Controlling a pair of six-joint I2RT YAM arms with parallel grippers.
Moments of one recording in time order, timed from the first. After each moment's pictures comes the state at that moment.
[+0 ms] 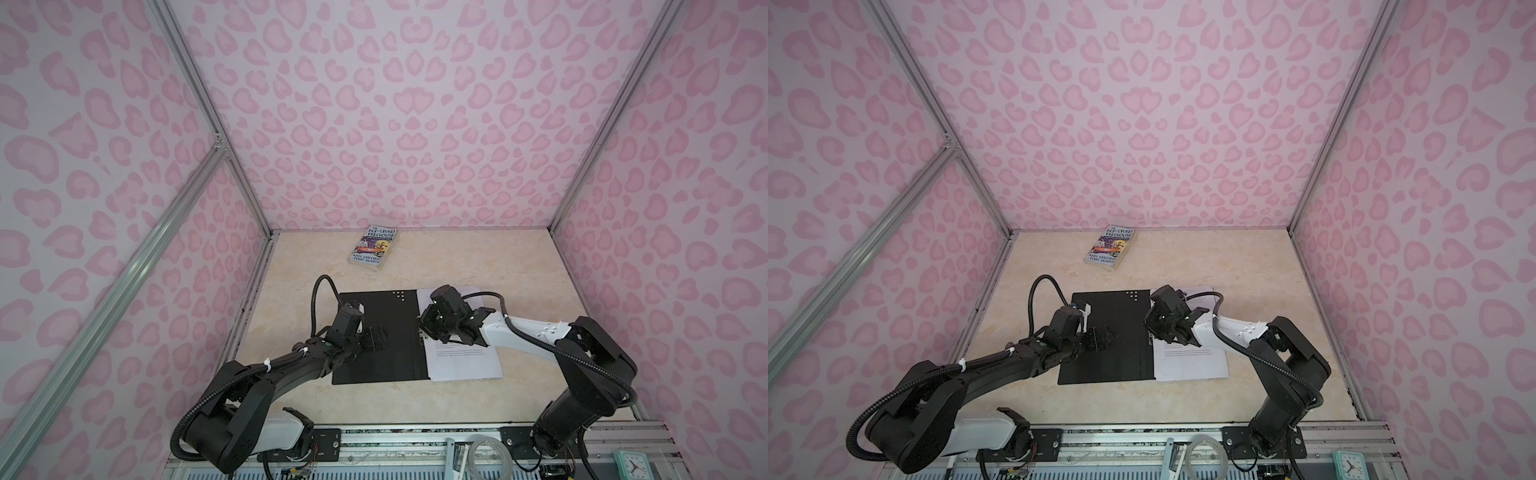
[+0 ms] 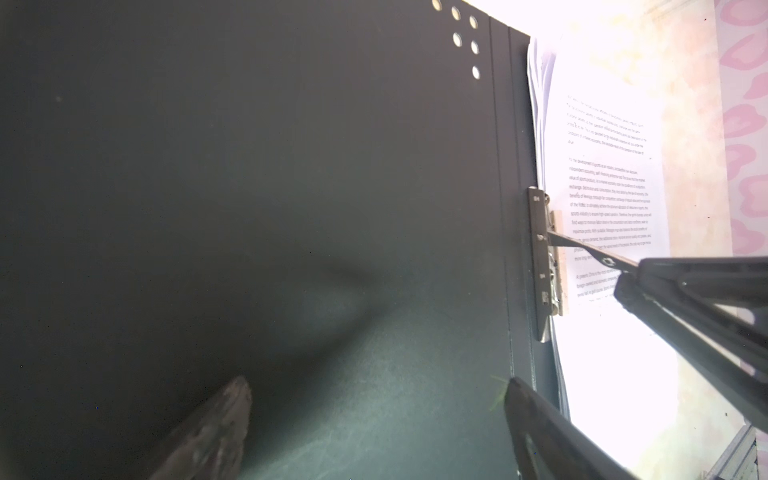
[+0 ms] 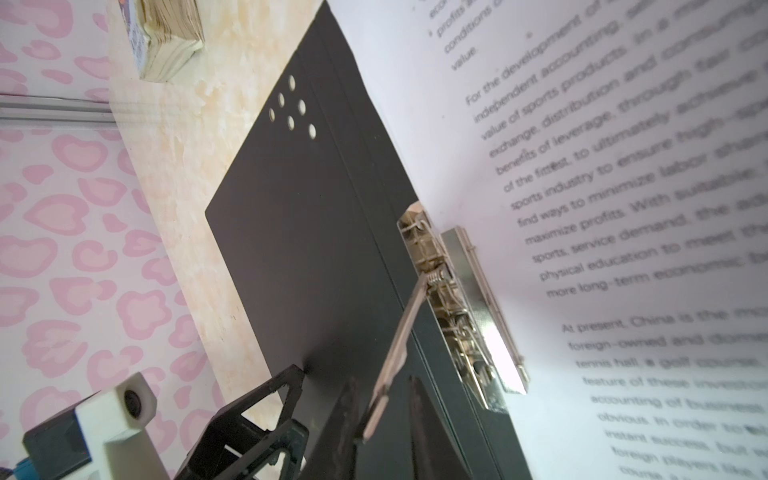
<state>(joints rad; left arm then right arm) -0.51 1.34 0.48 -0.02 0.15 -0.67 0.72 1.65 0.91 -0.12 -0.11 1.32</state>
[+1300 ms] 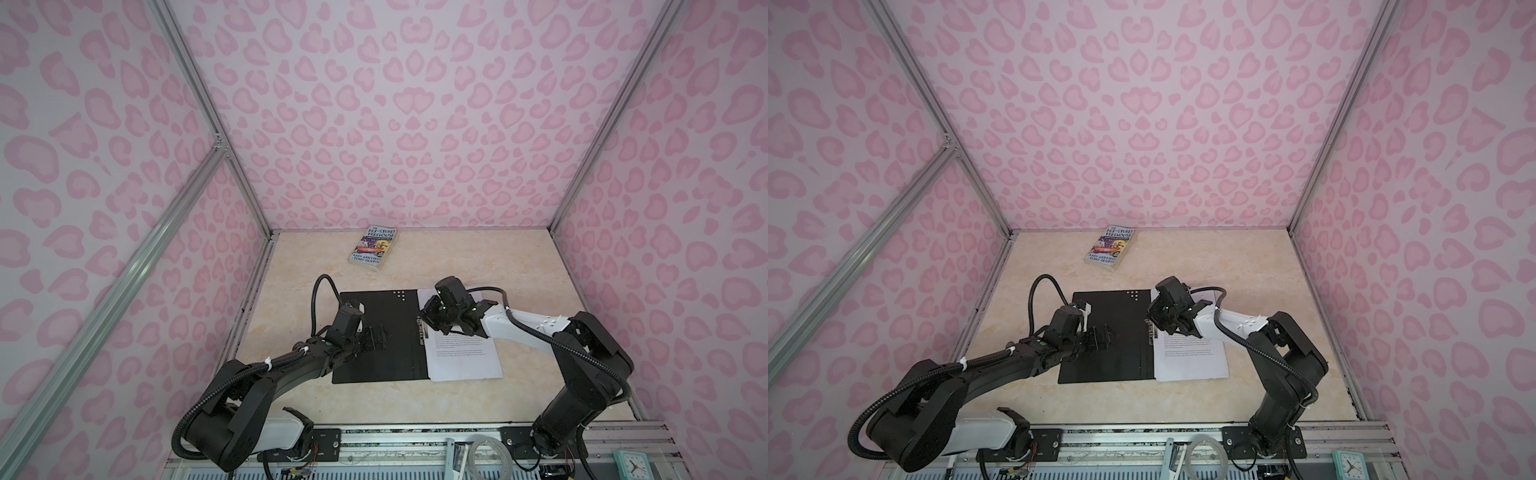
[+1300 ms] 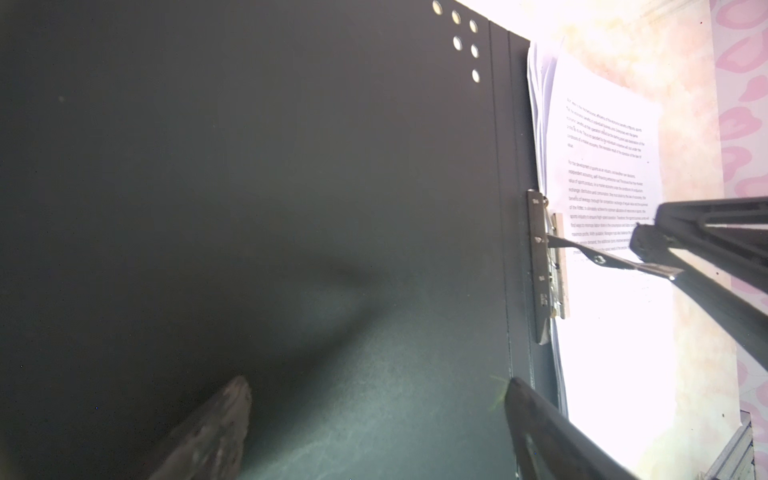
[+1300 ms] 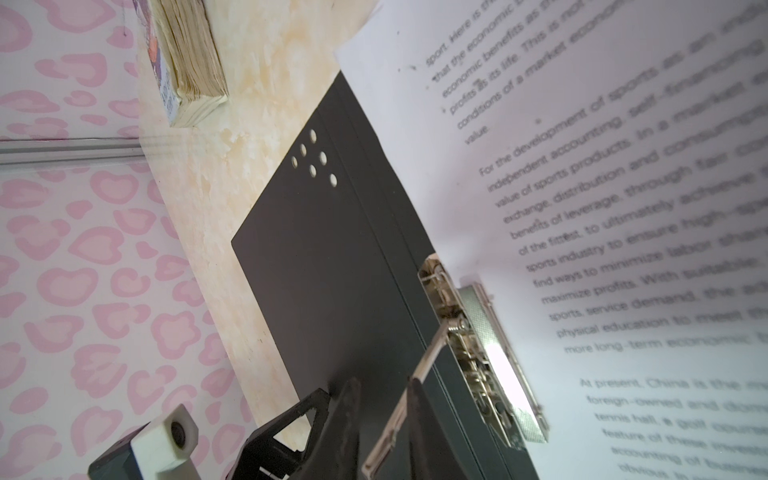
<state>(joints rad) -0.51 1.34 0.48 -0.01 0.16 -0.67 0.67 1.68 0.95 -0.11 -0.16 1.33</state>
